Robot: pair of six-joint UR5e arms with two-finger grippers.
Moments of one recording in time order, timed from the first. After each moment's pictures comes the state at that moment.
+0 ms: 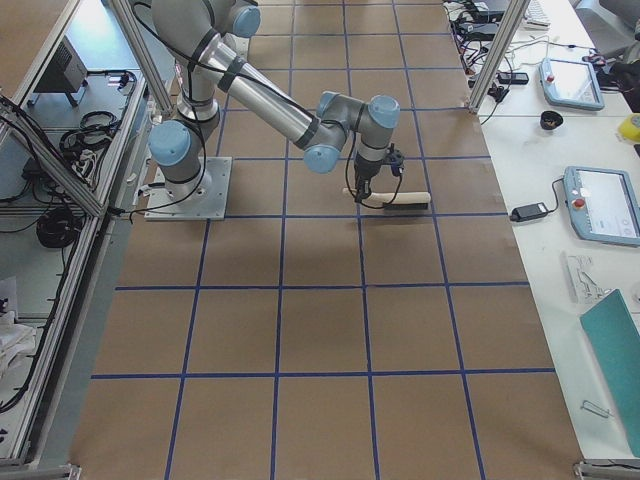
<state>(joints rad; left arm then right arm) -0.53 -2.30 -0.96 -0.80 1.67 -0.31 1.23 -1.24 1.84 -2.11 -1.71 -0.36</state>
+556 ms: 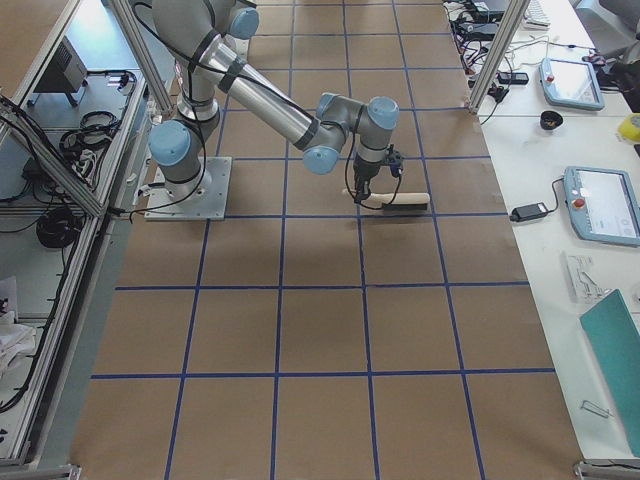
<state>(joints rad) -0.59 -2.24 -1.02 -0.72 1.81 -0.29 1.23 -1.24 1.84 -2.12 -1.71 -0.36</state>
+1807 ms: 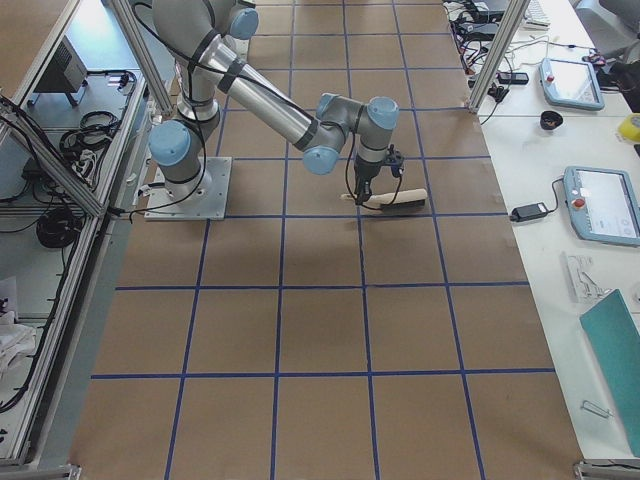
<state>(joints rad) -0.60 -2.14 -1.07 -0.84 1.84 -0.24 1.23 -1.24 1.84 -2.13 -1.71 -0.36</state>
